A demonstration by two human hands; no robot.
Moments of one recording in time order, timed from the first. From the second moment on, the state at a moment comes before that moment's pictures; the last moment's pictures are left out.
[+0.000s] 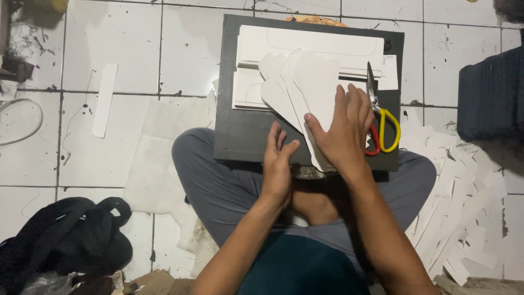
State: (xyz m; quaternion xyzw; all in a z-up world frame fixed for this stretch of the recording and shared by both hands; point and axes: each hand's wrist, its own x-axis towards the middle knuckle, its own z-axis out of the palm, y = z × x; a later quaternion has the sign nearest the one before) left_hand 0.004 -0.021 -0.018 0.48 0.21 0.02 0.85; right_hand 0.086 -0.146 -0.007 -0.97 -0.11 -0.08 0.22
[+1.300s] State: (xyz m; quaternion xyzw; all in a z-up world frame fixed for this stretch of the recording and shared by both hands) left_hand -0.024 0.024 -0.006 0.55 0.23 0.28 0.75; right_hand 0.074 -0.112 0.025 -0.89 -0.35 -0.21 0.21
